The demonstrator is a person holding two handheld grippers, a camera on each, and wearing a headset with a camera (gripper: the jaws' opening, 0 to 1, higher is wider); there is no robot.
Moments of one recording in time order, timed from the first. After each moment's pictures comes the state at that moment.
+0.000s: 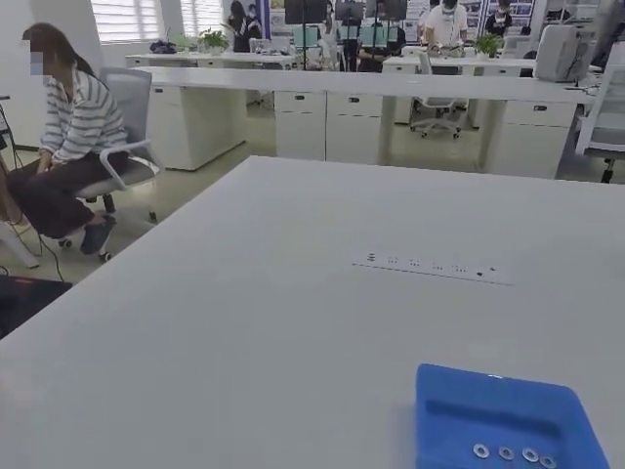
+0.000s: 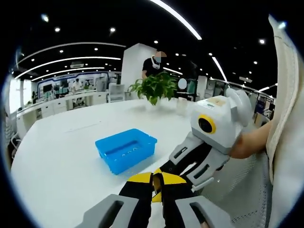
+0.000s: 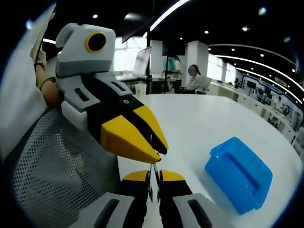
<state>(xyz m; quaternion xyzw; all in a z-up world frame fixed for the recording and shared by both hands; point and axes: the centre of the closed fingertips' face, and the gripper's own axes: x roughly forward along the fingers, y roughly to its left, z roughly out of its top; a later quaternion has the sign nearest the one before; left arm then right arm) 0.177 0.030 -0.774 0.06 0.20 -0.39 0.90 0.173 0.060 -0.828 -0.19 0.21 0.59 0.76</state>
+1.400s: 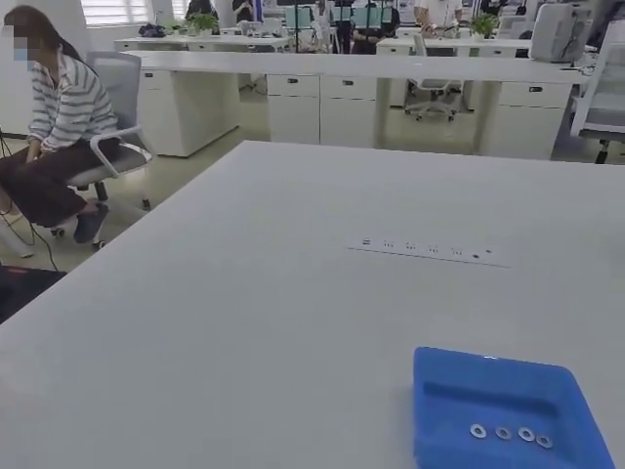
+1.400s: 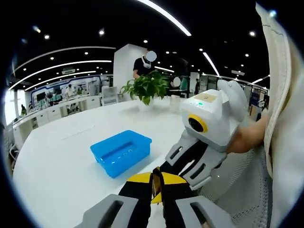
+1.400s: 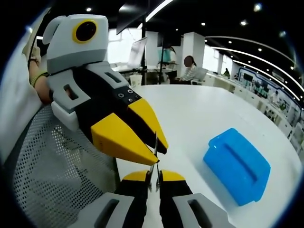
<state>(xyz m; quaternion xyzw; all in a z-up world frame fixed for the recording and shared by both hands) 0.178 0.025 -0.772 0.07 0.18 -0.41 0.89 0.176 0.051 -0.833 -0.20 0.24 0.56 0.77</state>
